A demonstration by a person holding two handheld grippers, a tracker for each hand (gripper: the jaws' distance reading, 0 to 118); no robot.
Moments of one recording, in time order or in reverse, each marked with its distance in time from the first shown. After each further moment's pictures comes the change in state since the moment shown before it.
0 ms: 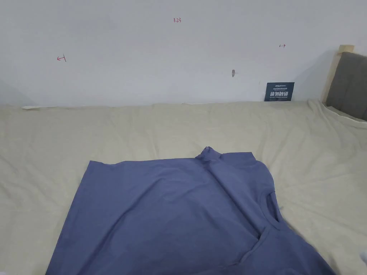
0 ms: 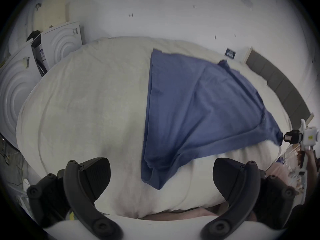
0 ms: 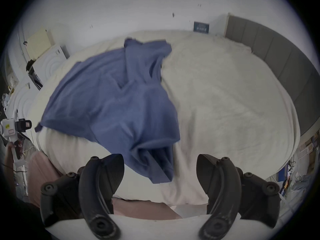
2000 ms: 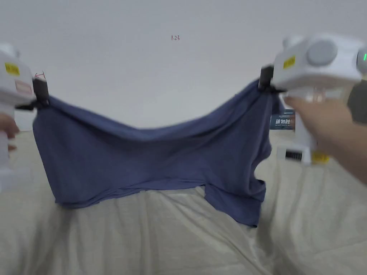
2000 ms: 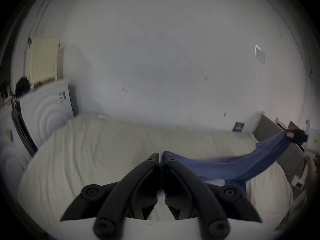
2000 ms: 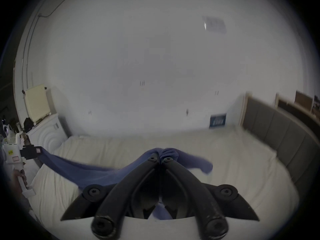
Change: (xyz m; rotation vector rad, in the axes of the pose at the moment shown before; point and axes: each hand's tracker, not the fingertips) left arm 0.036 0.441 -0.126 0.393 -0.018 0.040; right arm -0.083 0.475 -0.104 0.495 0.070 -0.062
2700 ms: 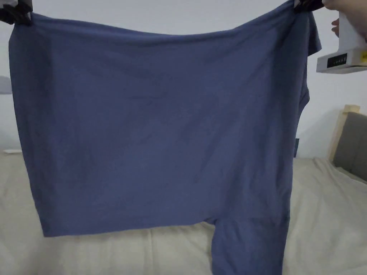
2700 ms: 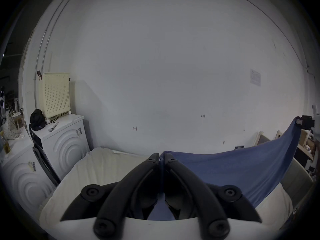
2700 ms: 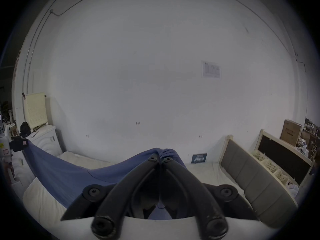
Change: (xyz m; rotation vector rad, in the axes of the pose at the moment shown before) left arm 0.023 0.188 0.147 0.271 0.068 -0.062; right arm -0.046 0.239 0.157 0.265 -0.125 0.143
